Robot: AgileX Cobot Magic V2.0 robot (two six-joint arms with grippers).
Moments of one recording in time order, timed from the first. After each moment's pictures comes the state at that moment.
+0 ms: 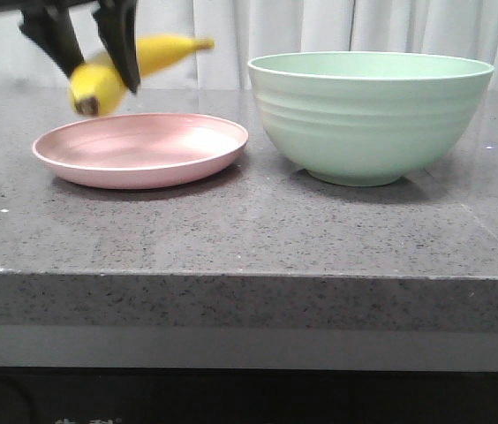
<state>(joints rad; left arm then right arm) -0.40 1.82 -1.79 -0.06 1.19 -0.34 0.01 0.57 -0.67 0.05 0.63 0.06</state>
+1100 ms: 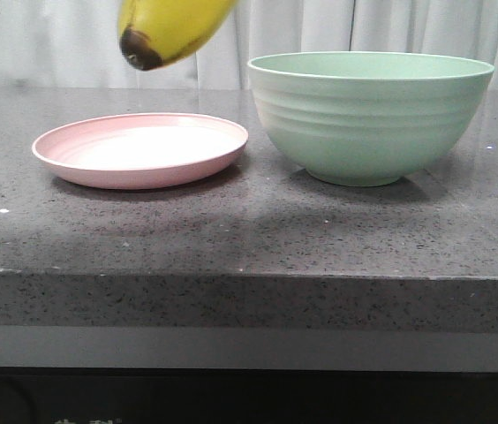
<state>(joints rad) -0.51 1.34 -1.15 -1.03 0.93 0.77 0.04 0.71 -0.74 0.76 0.77 -0.58</state>
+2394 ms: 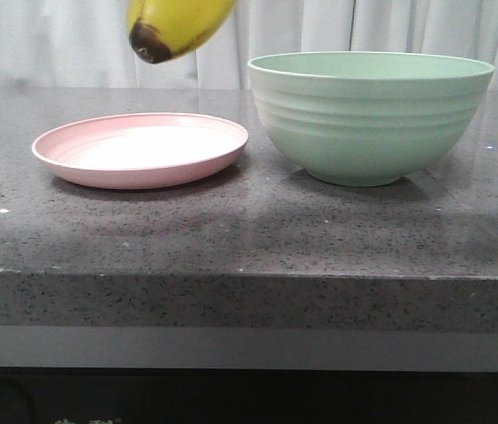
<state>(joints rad) -0.51 1.34 -1.15 -1.04 0.92 0.77 0.20 1.25 -0.86 1.76 1.01 -2.05</state>
